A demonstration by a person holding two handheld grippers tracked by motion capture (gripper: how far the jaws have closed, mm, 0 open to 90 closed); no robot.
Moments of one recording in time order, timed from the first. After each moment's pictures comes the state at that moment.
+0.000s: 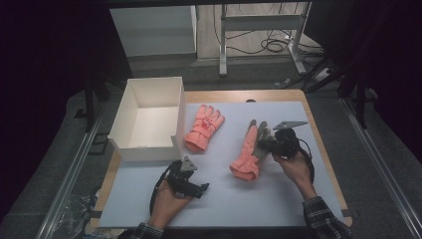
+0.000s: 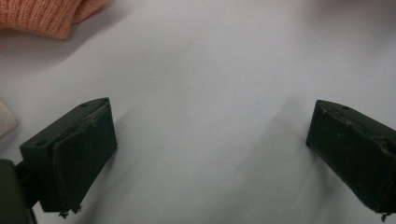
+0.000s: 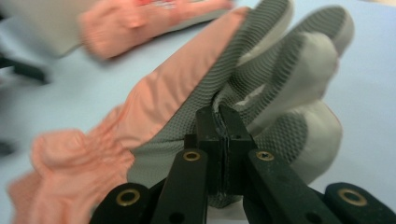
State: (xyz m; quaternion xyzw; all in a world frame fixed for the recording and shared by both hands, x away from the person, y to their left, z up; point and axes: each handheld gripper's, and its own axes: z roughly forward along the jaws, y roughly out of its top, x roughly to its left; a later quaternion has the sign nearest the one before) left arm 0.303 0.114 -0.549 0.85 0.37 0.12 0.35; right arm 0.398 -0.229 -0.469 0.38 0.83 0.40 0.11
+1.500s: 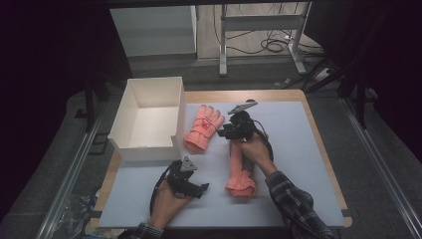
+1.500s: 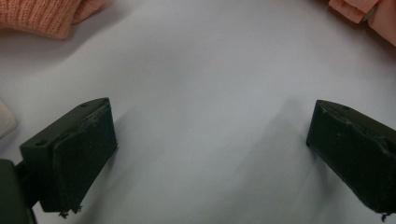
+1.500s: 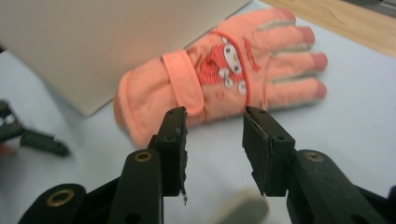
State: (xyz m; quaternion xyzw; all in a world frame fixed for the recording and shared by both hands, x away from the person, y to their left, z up) left arm 0.304 0.114 -0.549 0.85 0.37 0.12 0.35; right arm 0.453 -0.105 -0.464 0.31 0.86 0.40 0.09
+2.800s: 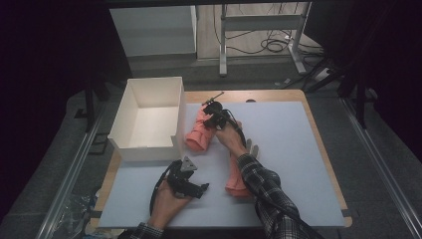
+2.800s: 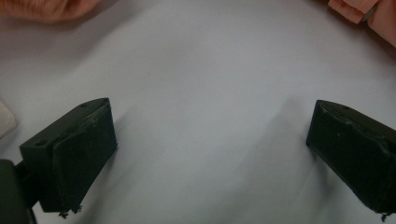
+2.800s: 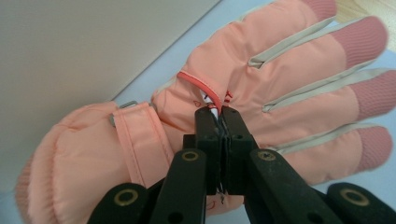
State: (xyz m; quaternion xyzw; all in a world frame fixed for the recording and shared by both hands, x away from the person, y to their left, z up) left arm 0.303 0.114 -0.549 0.85 0.37 0.12 0.35; right arm 0.507 -0.023 -0.484 0.35 0.88 0.30 0.10
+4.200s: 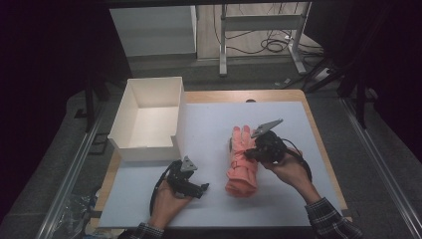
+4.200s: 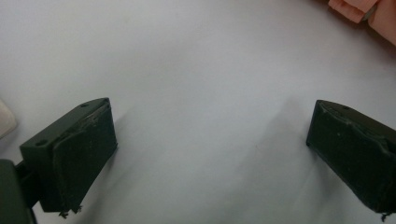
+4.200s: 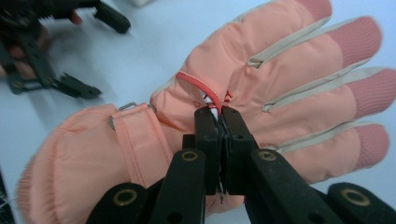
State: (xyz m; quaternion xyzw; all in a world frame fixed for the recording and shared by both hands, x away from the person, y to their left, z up) left arm 0.303 0.114 -0.549 0.85 0.37 0.12 0.35; right arm 0.363 -0.173 -0.428 0.26 0.91 0.31 0.09
